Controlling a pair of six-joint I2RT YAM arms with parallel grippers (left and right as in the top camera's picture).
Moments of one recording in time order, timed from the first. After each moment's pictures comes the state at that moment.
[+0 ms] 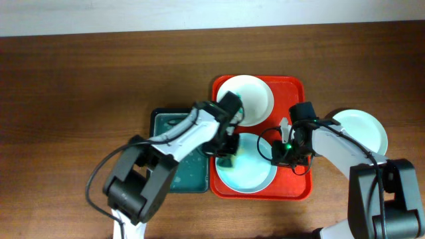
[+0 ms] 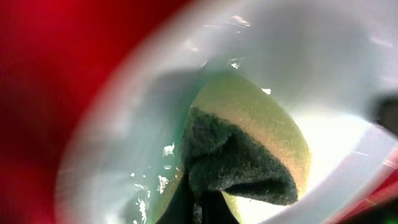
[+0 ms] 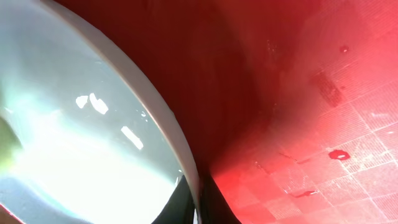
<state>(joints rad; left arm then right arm) -0.67 2.06 1.42 -0.88 0.30 -0.41 0.10 1.67 0.85 -0.73 -0.34 0.18</state>
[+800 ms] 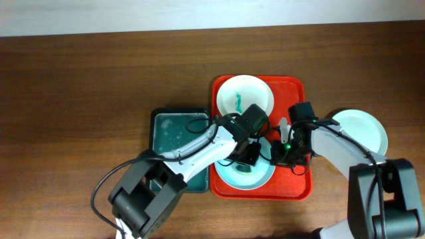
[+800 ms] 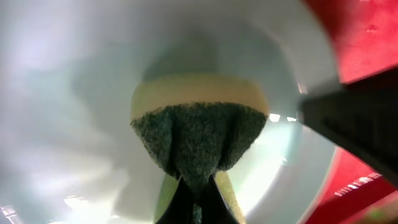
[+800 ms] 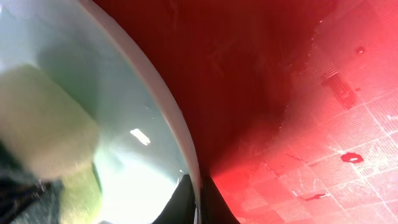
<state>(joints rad) -0.83 2.00 1.40 -0.75 0.19 -0.45 0.11 1.67 0.84 -0.73 -0.35 0.18</state>
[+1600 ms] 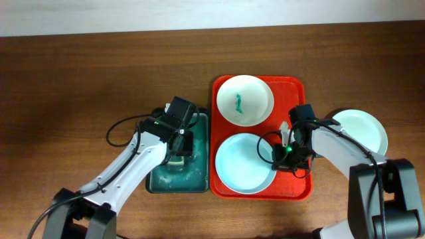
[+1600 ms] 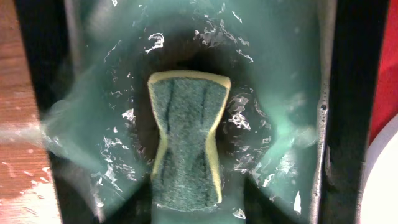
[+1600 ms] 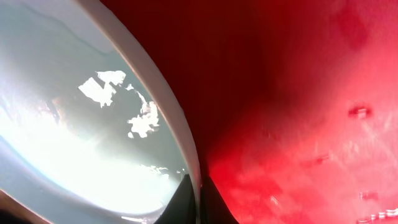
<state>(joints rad) -0.46 1.60 1.05 -0.78 -0.13 -0.37 0.11 1.67 0.85 -0.81 -0.36 0.18</state>
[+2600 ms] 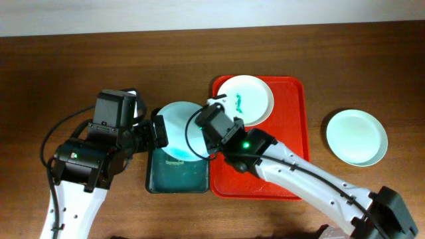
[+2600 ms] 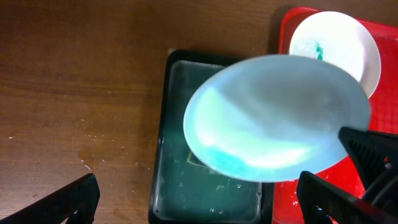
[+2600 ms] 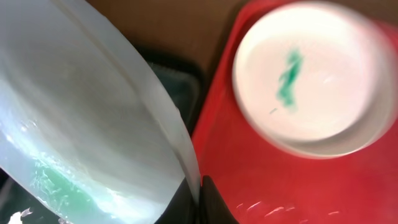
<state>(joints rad) -0.26 1.18 1.29 -1.11 -0.06 -0.36 0.82 1.58 1.19 -0.58 0.34 0.45</state>
